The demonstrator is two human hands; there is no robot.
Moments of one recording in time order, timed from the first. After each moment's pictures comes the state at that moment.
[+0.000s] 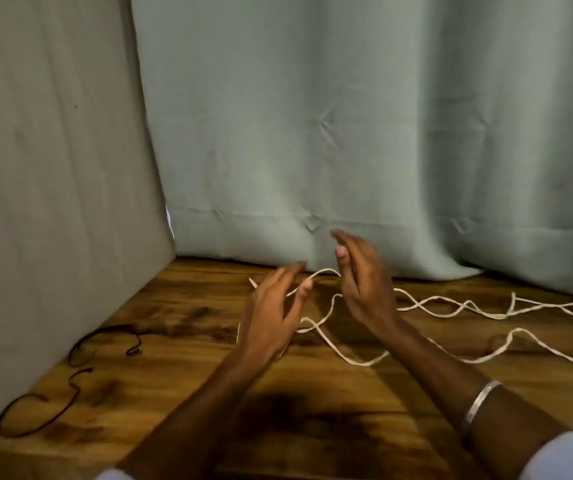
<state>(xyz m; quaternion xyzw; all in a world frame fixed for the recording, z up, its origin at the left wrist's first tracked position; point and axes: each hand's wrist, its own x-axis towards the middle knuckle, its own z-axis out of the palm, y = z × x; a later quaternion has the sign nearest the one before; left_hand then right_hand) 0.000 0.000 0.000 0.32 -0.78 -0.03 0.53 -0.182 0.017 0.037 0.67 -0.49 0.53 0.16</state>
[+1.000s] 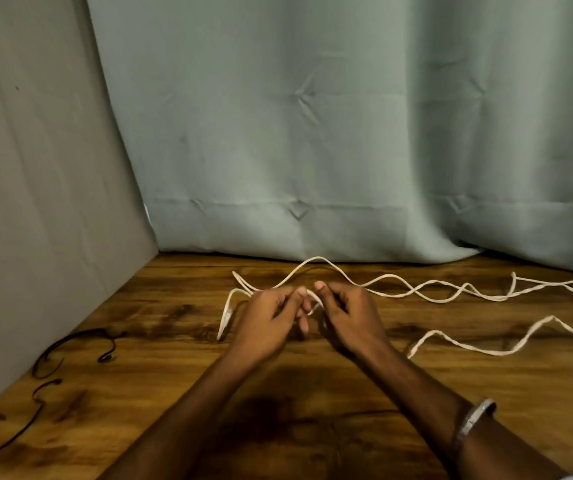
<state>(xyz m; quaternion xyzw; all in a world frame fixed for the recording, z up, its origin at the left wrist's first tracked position) -0.019 -0.004 -0.008 0.32 -0.79 -0.31 0.43 -0.194 0.011 -0.033 0.63 -0.58 0.52 -0.08</state>
